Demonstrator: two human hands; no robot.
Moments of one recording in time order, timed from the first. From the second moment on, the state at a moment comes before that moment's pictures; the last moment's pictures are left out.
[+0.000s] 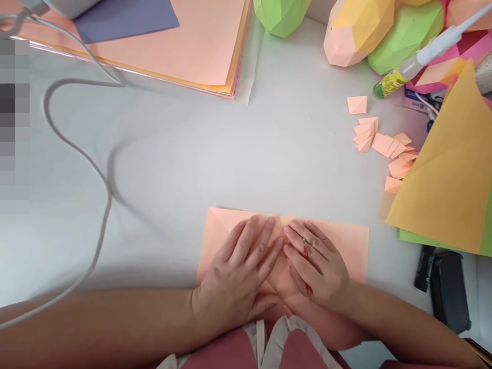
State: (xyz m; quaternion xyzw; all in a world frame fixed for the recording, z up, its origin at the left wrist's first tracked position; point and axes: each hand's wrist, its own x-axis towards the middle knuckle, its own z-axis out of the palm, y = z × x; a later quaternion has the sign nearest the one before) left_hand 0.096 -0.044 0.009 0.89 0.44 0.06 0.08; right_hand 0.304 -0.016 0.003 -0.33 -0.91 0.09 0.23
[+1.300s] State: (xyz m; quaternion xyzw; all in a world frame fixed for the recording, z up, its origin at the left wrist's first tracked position) left_hand 0.094 -0.025 0.010 0.95 0.32 0.06 -0.02; right_hand 0.305 -0.019 0.002 -0.34 -0.91 0.09 0.23
